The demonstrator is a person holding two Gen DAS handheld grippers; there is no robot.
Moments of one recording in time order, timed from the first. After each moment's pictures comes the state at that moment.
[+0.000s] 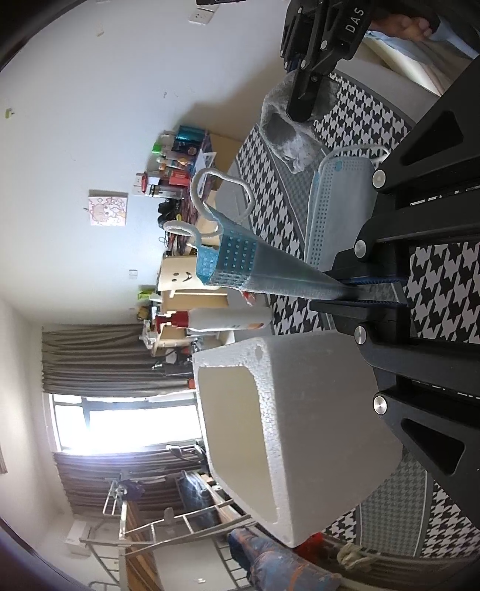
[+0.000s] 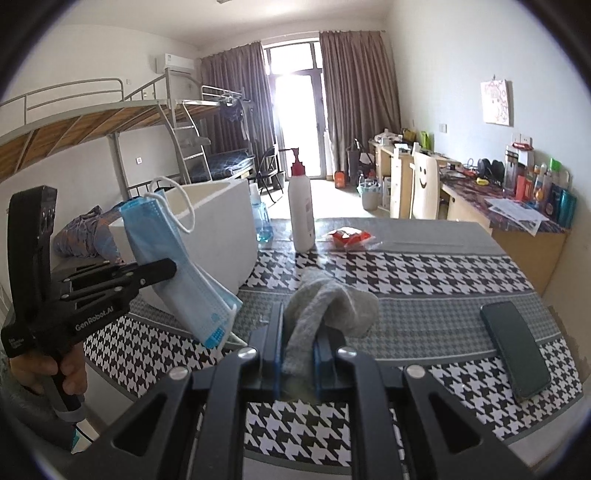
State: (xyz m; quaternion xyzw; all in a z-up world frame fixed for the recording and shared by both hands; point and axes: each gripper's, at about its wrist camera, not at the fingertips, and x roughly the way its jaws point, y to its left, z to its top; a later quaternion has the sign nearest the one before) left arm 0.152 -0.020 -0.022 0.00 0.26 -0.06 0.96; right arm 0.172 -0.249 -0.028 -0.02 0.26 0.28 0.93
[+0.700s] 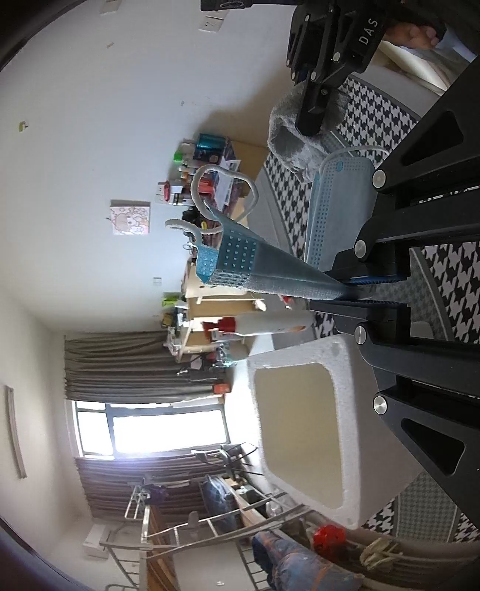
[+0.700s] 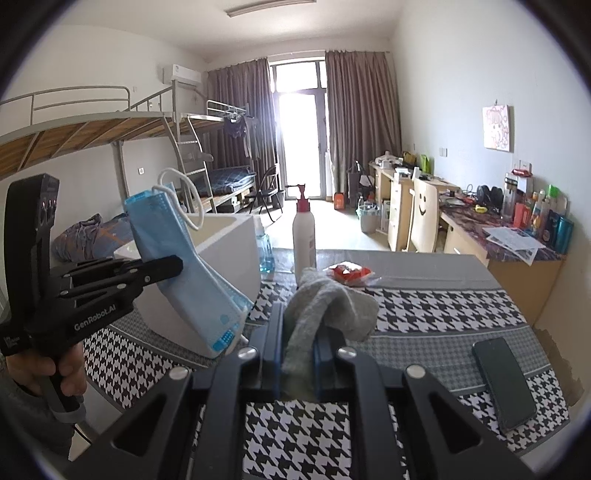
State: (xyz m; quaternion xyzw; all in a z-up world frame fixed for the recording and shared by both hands) left arm 0.155 -0.019 0.015 0.01 0.21 -0.07 0.98; right arm 0.174 -0.243 0.002 -0.03 0.22 0.28 0.94
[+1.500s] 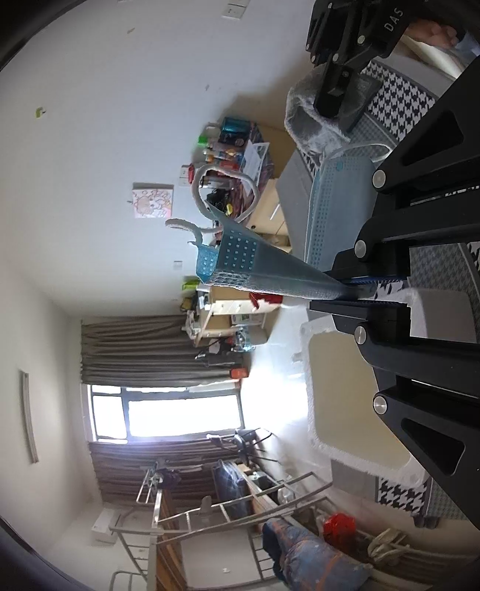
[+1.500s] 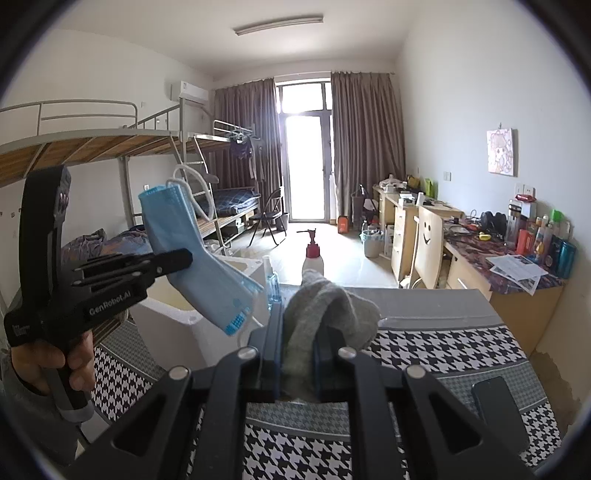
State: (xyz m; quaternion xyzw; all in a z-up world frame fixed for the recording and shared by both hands) left arm 0.172 -0.001 0.047 0.01 0.17 -0.04 0.98; right arm 0.185 -0.233 0.033 -0.03 0.17 0.29 0.94
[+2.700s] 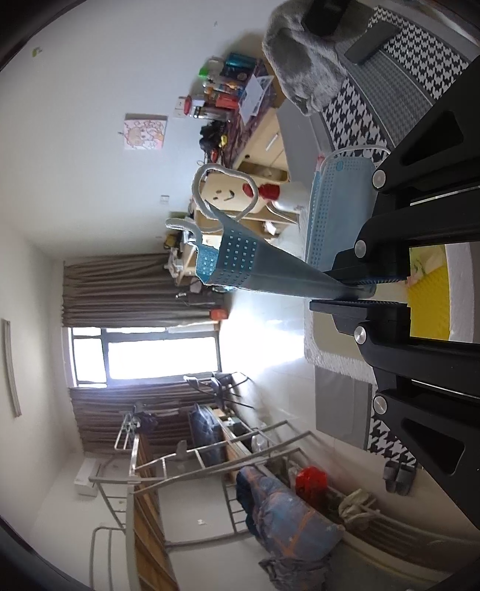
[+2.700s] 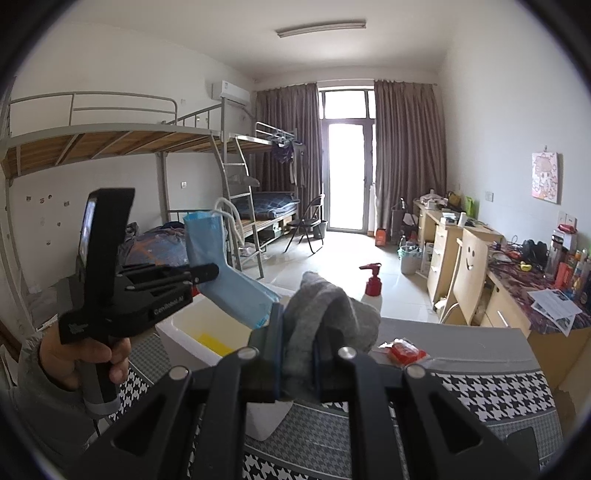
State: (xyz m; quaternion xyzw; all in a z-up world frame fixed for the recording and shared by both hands) left arm 0.208 0.058 0.035 -0.01 0.22 0.08 0.97; right arm 0.205 -0.175 0.059 -0.05 0.15 0.36 0.92
